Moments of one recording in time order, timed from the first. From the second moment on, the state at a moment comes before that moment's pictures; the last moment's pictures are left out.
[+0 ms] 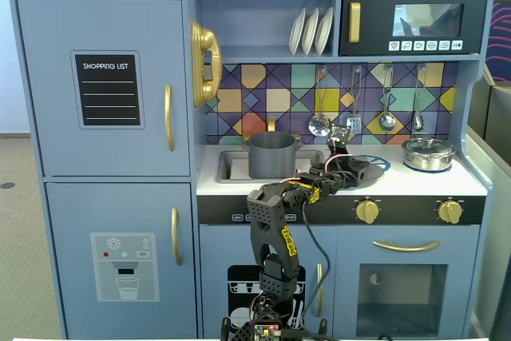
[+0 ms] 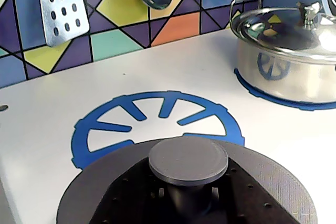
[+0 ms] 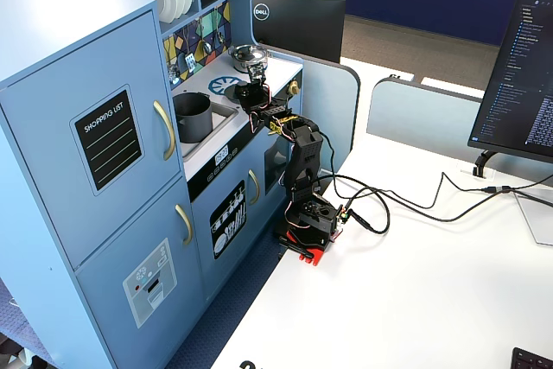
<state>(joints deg) 33.4 104.3 117.5 -17.1 -92.4</state>
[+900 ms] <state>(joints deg) 34.3 103.1 123.0 -23.1 -94.4</state>
